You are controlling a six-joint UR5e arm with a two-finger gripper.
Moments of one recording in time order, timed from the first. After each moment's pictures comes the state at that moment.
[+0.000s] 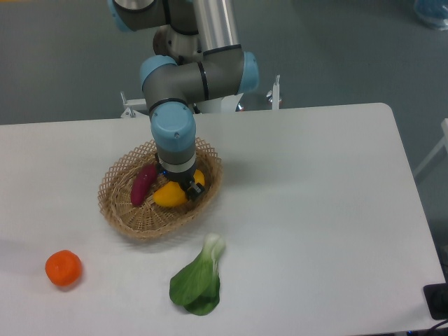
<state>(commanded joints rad) 2.23 -1.82 -1.97 -0.98 1.55 1.08</state>
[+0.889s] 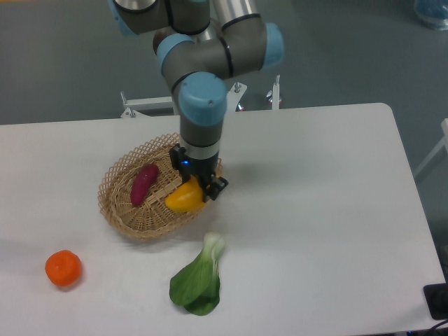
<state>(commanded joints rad) 2.40 -1.77 -1.83 -1.00 1.44 1.08</state>
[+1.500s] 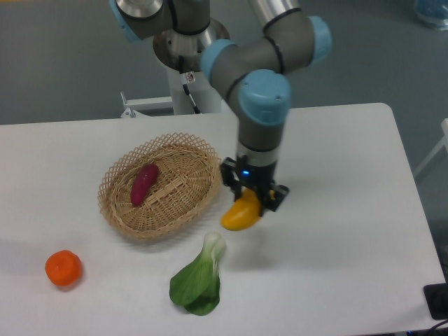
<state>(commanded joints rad) 2.53 -1.88 -1.68 -1.00 1.46 1.10</state>
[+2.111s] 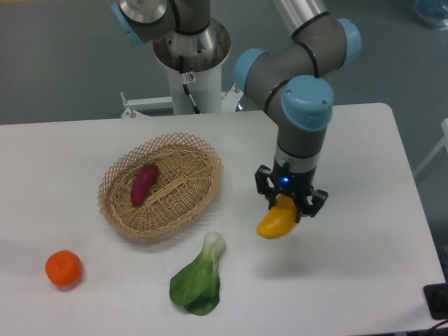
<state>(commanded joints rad) 2.58 -1.94 -1.59 -1.00 1.52 1.18</state>
